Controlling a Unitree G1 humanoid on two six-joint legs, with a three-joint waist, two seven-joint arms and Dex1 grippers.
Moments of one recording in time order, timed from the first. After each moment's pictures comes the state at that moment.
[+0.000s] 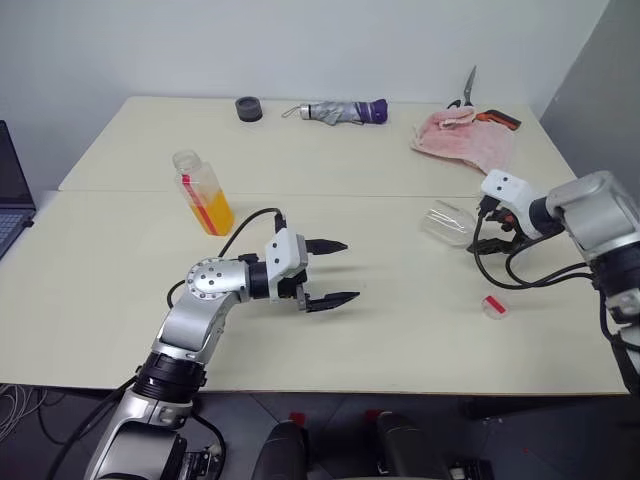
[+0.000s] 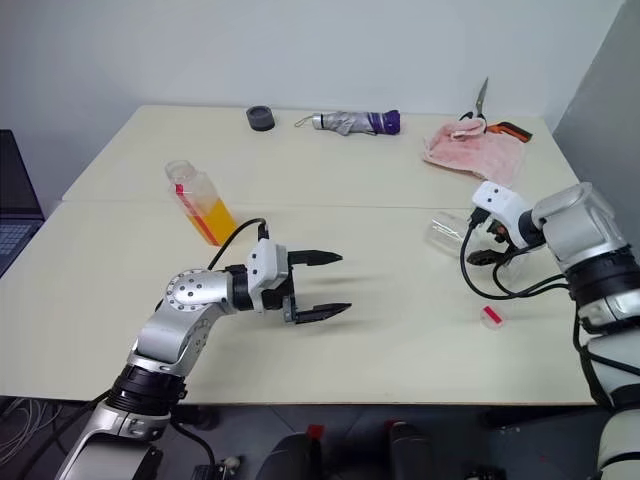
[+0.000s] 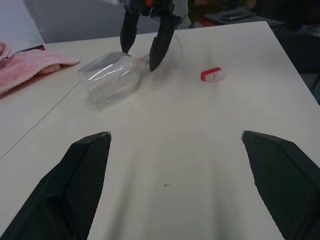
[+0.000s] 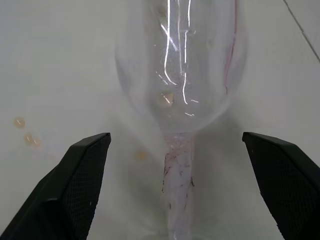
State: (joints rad) left arm -0.44 0.49 -0.16 -0.01 -0.29 0.10 -1.10; right arm -1.07 -0.80 0.48 0.68 -0.13 0.56 1.16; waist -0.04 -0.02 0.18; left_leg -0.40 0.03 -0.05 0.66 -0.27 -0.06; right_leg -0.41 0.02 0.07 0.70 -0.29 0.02
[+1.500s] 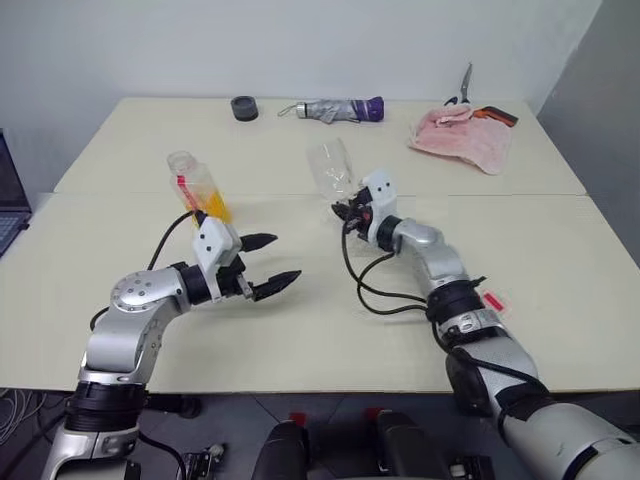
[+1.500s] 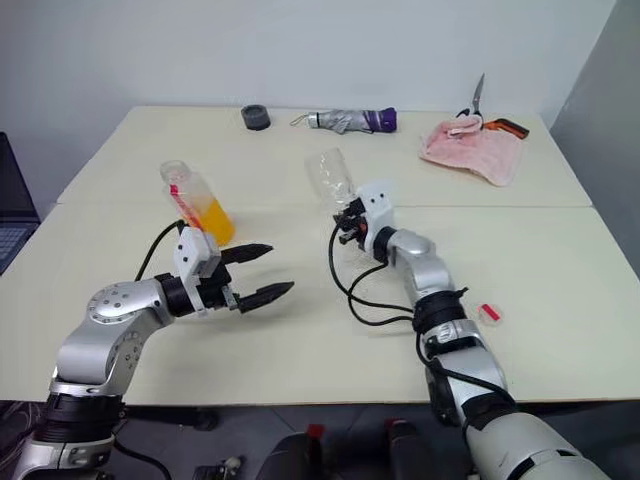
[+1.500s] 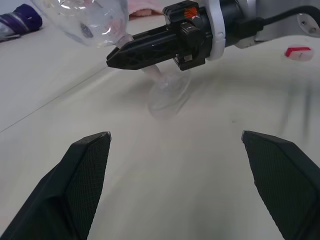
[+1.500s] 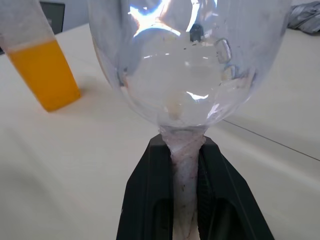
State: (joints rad) left arm -0.28 0.65 0.08 -0.11 -0.40 0.35 -0.95; right arm -0.91 0.02 -0.03 0.79 0.06 0.09 0.54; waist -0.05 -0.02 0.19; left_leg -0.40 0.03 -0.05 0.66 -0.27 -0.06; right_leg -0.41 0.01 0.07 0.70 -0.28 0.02
